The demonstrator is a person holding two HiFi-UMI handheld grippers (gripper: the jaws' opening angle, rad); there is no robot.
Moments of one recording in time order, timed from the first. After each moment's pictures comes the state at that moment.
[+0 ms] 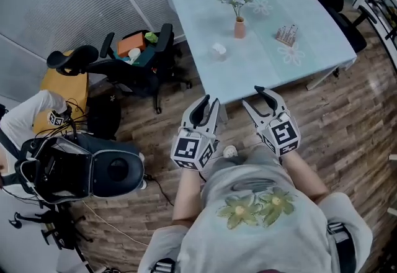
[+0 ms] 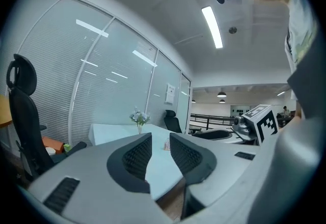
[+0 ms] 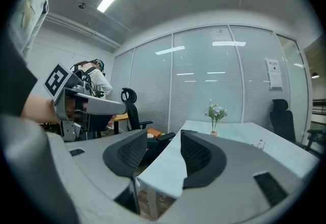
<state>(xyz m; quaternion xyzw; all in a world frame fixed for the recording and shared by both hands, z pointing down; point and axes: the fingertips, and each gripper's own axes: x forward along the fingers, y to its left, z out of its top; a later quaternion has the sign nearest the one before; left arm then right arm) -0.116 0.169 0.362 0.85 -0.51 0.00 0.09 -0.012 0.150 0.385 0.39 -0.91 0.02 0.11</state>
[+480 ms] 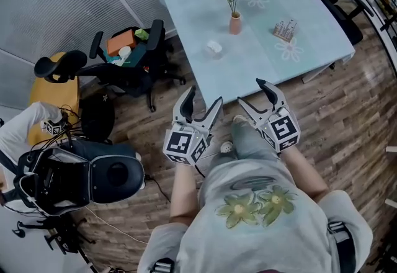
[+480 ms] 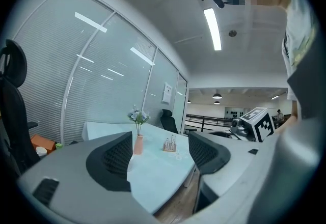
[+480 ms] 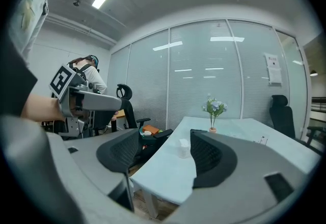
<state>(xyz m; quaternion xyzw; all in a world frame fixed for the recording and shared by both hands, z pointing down) -0.125 0.128 0.372 0.87 -0.48 0.00 0.10 -0.014 0.116 0.402 0.40 -0.91 0.04 0.12</state>
